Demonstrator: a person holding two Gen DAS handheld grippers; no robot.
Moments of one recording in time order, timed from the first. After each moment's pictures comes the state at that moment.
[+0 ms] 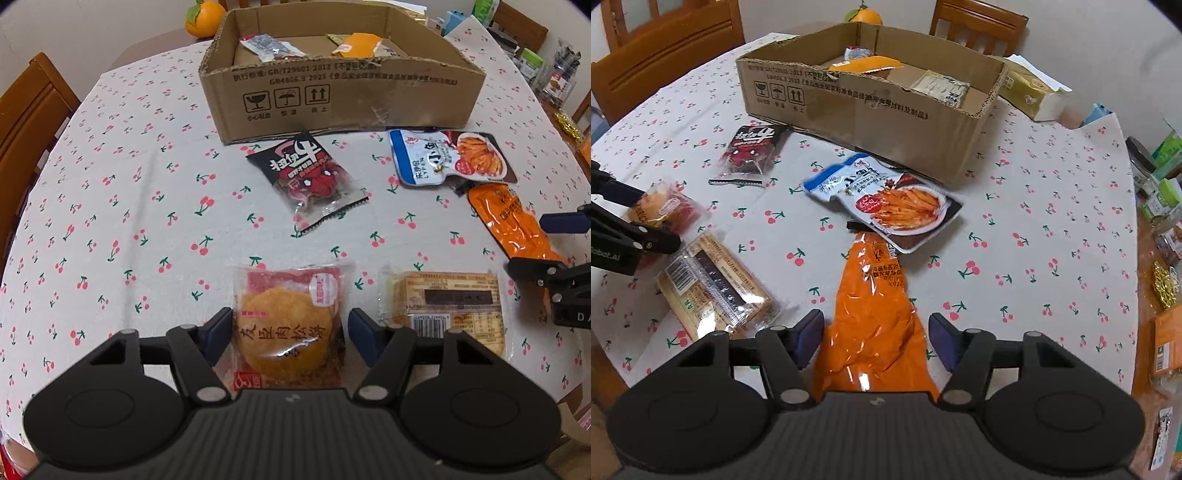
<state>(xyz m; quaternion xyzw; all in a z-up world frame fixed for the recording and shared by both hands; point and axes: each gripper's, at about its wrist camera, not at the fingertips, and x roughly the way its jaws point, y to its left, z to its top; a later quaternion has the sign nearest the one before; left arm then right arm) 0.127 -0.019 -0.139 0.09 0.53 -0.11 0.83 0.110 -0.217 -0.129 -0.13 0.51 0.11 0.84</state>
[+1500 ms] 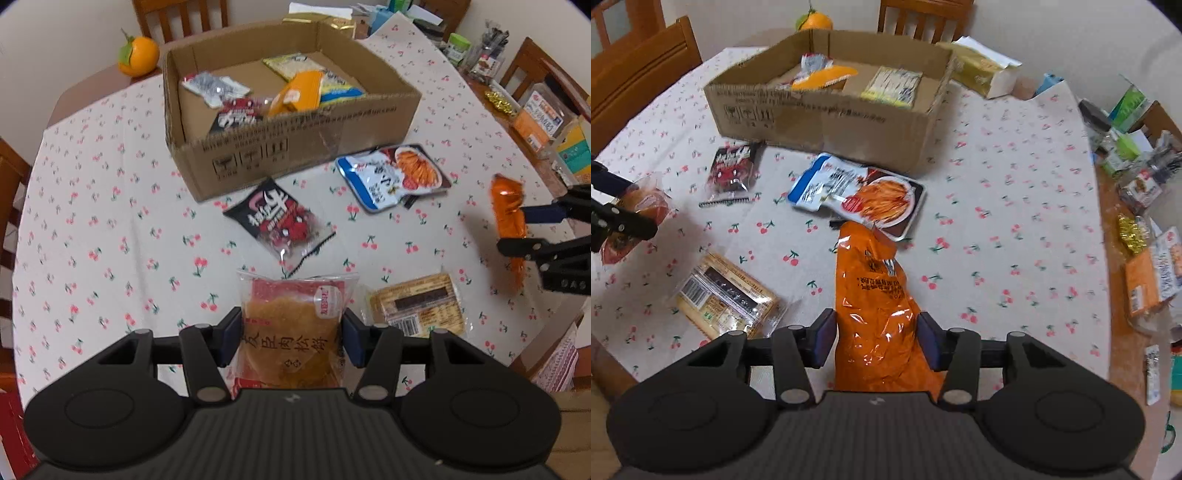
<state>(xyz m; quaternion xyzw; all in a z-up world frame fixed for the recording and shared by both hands) 0.151 -0.004 -0.083 0.14 0.53 -0.24 0.80 0.091 -0.223 -0.086 -0.08 0.52 0.04 0.85</state>
